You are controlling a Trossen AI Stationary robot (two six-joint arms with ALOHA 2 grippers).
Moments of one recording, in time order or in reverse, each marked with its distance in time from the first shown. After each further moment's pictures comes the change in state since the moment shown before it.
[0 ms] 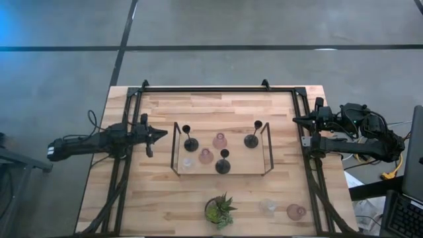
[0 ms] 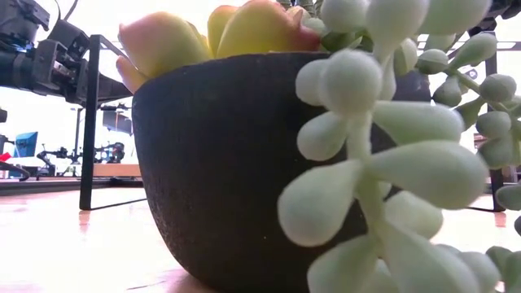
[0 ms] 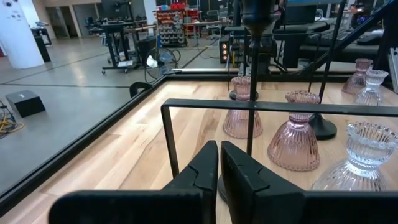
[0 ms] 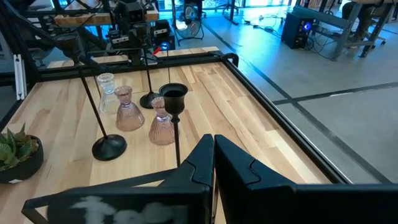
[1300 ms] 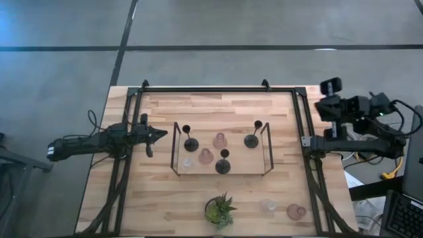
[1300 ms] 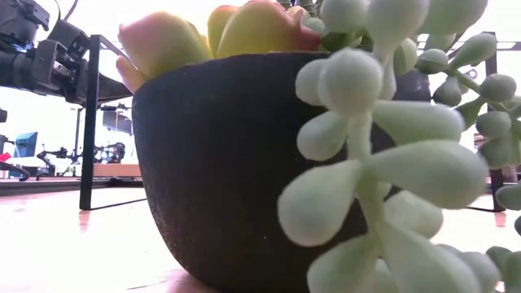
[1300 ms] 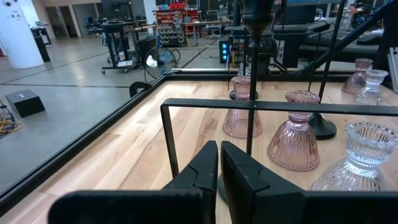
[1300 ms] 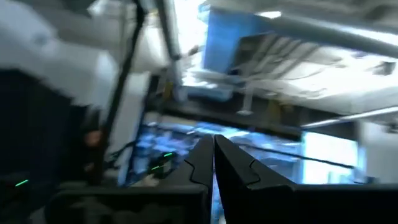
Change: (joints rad) left arm 0.000 0.000 -0.002 -0.003 0.001 0.000; right arm 0.000 0.161 0.026 0.988 -0.324 -0.104
